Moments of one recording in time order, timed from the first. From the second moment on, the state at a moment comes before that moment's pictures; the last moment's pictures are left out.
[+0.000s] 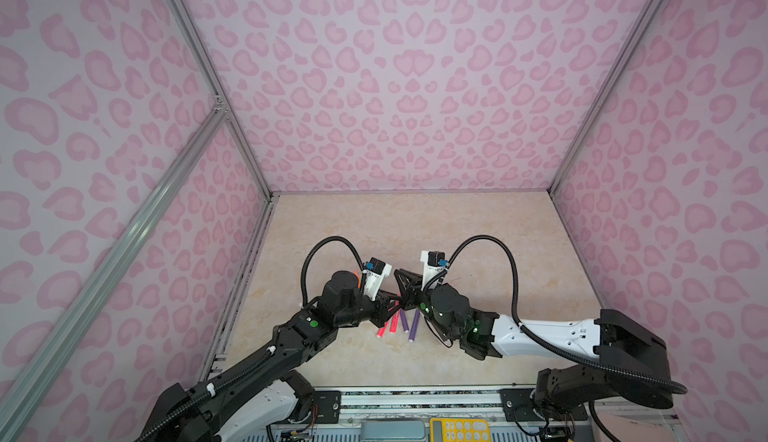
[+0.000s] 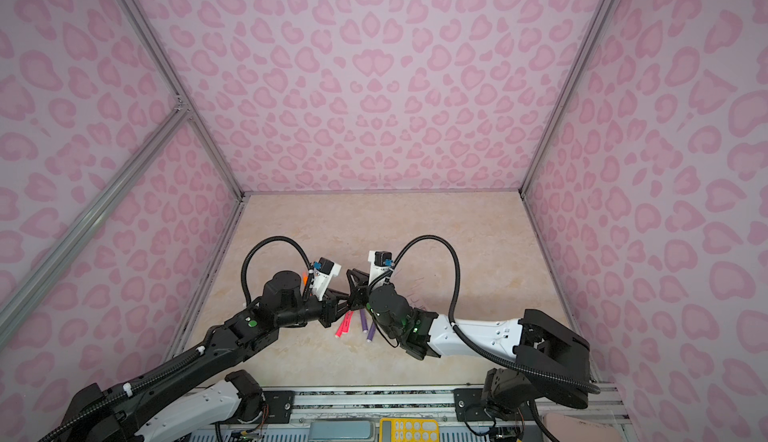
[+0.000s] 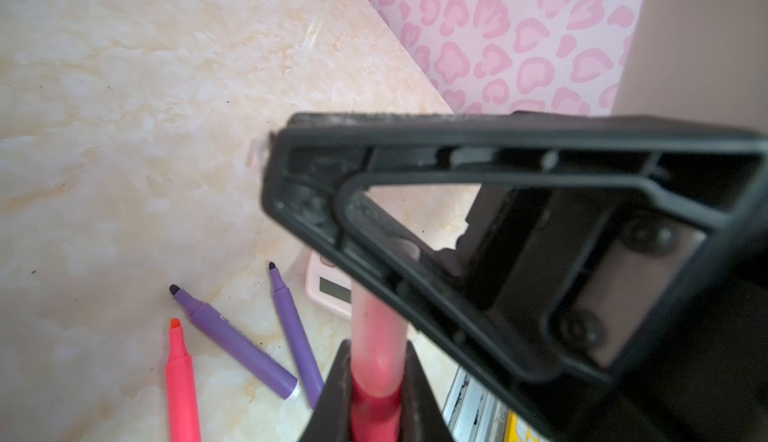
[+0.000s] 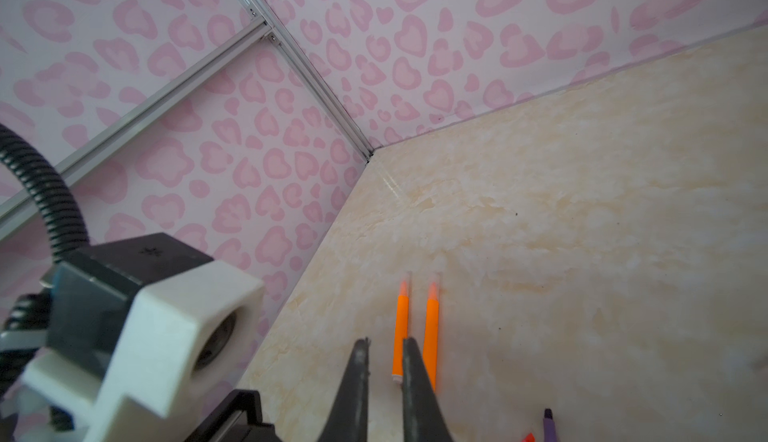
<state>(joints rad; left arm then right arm) -0.67 0.96 0.53 -0.03 0.42 -0.43 1.15 1.43 0.72 0.51 0.47 0.73</state>
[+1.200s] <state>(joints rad) -0.63 1.65 1.02 -0.45 -0.31 -0.62 0.90 1.21 0.66 0.18 0.46 0.68</state>
